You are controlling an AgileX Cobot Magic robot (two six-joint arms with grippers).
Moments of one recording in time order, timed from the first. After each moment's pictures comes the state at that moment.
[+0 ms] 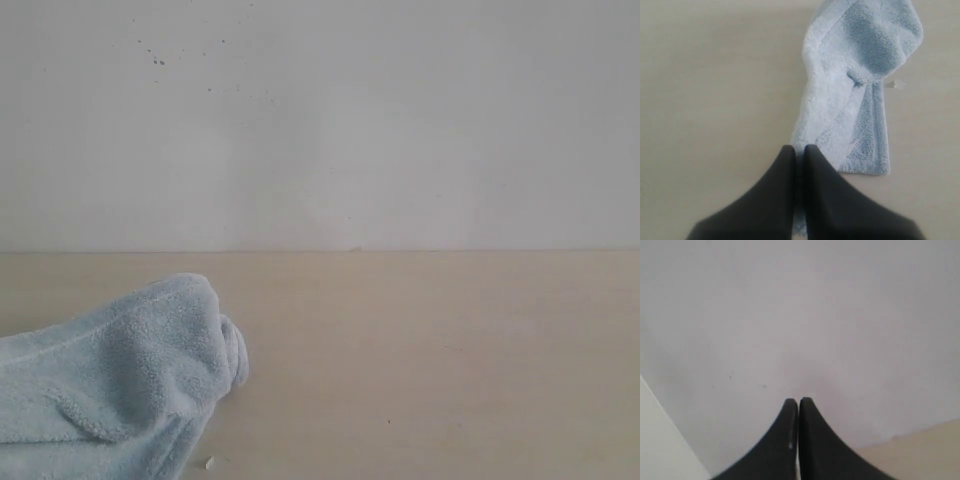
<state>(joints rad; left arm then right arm) -0.22 0.54 -0.81 0.10 1.16 -0.08 0.22 0.19 -0.17 -0.54 -0.24 1.15</state>
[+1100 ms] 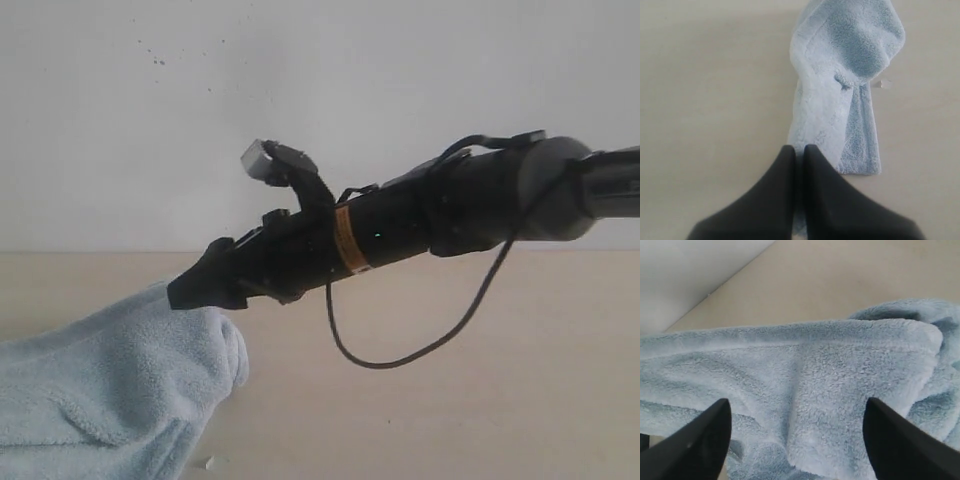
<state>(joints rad) -0.22 0.54 -0.81 0.07 1.15 -0.04 0.56 1.99 -1.44 -1.74 -0.78 1.89</state>
